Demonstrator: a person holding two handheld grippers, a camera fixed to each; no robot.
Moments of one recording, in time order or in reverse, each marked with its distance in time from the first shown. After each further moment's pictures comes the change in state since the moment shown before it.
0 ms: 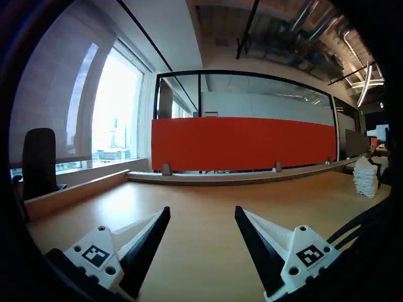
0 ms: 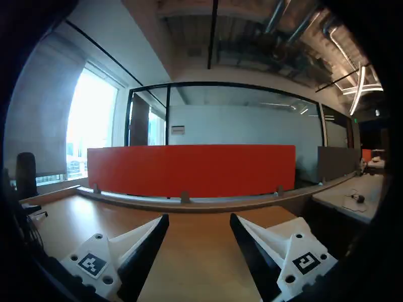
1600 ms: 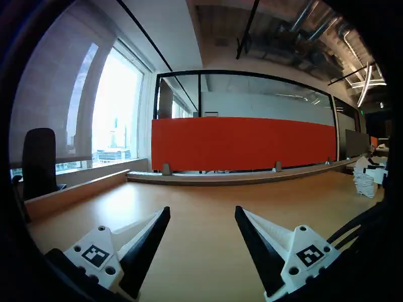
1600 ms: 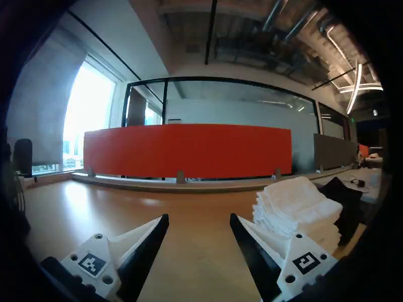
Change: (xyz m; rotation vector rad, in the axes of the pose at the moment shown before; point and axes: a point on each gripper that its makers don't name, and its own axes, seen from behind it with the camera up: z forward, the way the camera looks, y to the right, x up) left arm 0.001 0.001 0.000 0.000 0.000 0.000; right arm -0.107 0.001 0.001 -0.029 -0.007 -0.010
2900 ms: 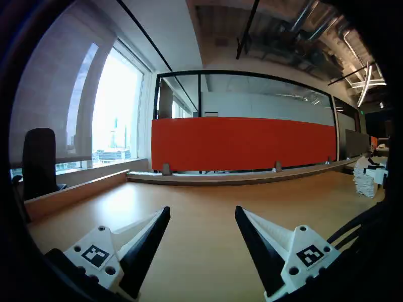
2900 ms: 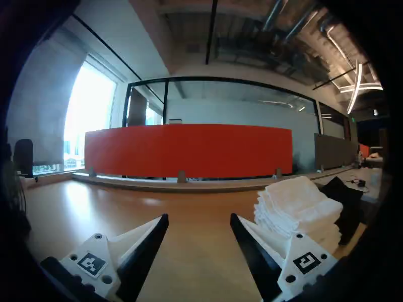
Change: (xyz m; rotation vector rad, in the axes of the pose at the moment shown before) left arm 0.000 -0.001 0.000 0.000 0.000 0.000; right arm 0.001 -0.001 -0.001 0.005 -0.001 0.000
